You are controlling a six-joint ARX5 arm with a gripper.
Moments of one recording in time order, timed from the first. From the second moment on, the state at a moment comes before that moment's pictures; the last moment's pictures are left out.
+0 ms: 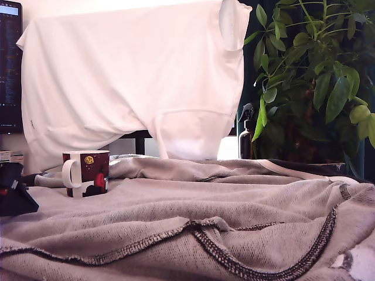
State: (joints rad) arm -0.15 1.49 0.19 0.79 0.17 0.00
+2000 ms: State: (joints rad) arm -0.15 1.69 0.82 0.61 0.29 -0.04
